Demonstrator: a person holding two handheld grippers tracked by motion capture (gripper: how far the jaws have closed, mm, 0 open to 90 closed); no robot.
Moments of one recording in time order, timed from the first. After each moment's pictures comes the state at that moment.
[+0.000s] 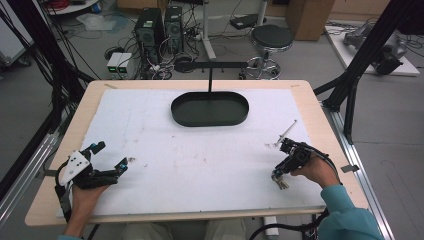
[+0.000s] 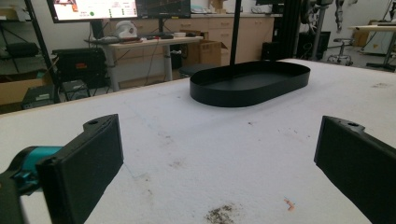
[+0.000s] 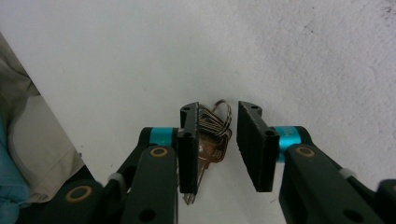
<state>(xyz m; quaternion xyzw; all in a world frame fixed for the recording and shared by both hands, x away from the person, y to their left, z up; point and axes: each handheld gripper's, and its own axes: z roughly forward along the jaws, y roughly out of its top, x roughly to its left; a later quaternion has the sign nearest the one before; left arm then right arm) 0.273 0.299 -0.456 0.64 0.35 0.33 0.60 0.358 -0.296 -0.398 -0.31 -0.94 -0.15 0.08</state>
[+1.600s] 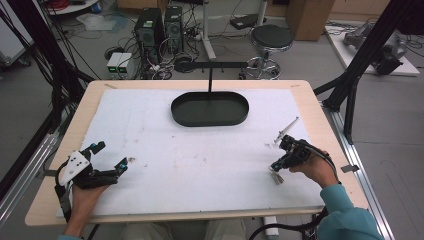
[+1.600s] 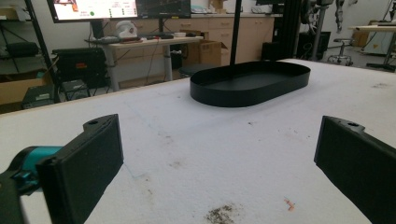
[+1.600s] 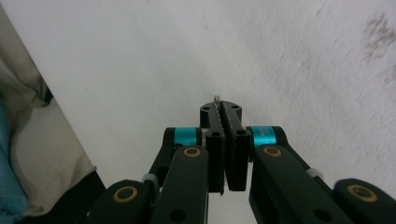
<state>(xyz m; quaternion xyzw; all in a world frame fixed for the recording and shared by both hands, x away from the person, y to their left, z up) 0.273 0.299 -0.456 0.64 0.35 0.33 0.60 0.355 -0.290 -0.380 -0.30 -0.93 -0.19 0.06</state>
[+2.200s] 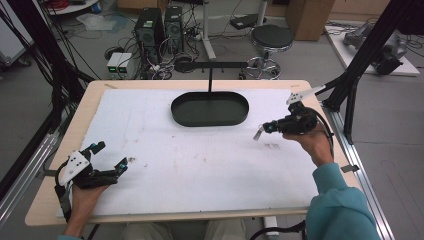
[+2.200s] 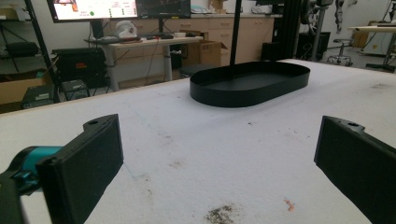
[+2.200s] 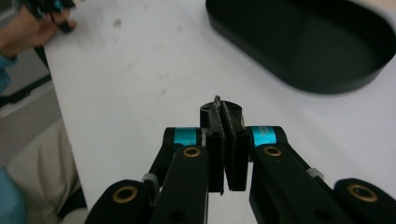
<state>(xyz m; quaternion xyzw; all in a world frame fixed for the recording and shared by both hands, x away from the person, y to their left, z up) 0.273 0.299 -0.456 0.64 0.35 0.33 0.60 0.388 -0.287 -0.302 -0.29 -0.86 -0.42 -0.02</state>
